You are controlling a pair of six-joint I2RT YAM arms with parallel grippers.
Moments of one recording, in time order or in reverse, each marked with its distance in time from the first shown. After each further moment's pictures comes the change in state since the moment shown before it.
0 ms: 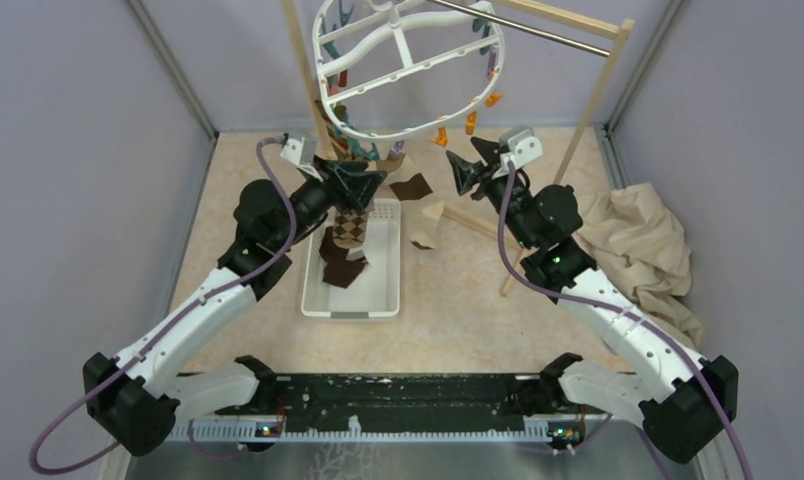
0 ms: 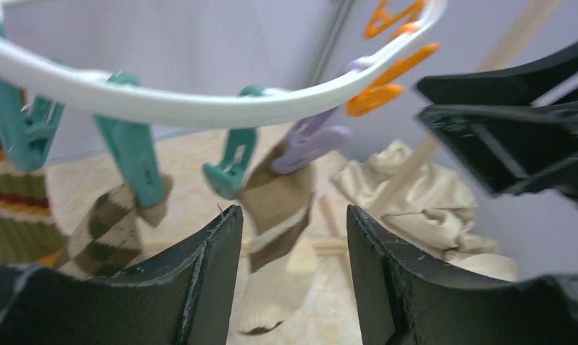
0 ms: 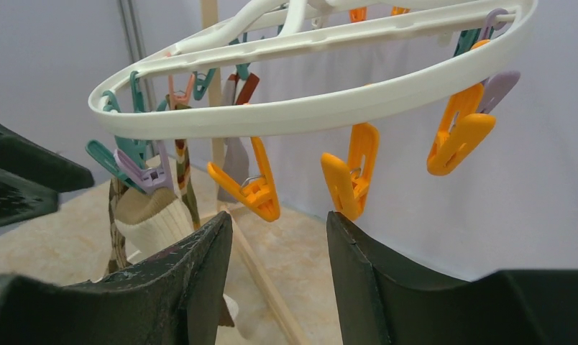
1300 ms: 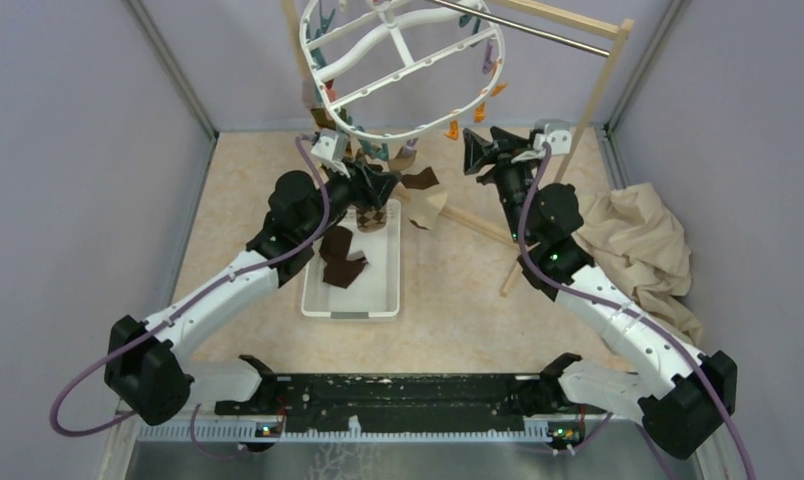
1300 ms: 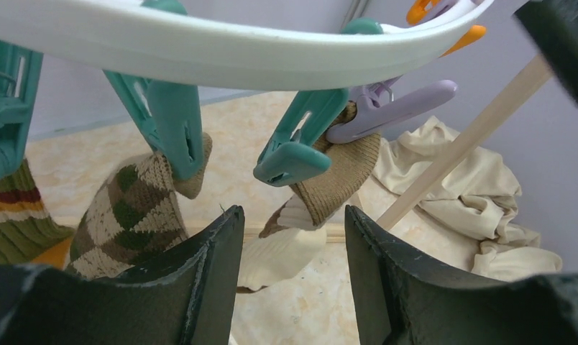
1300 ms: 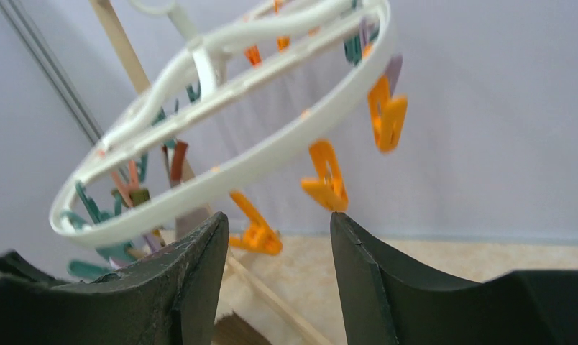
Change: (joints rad) left arm -0.032 0.145 0.024 0.061 -0.018 0.030; right arm 0.019 0.012 -0.008 0.053 0.300 0.242
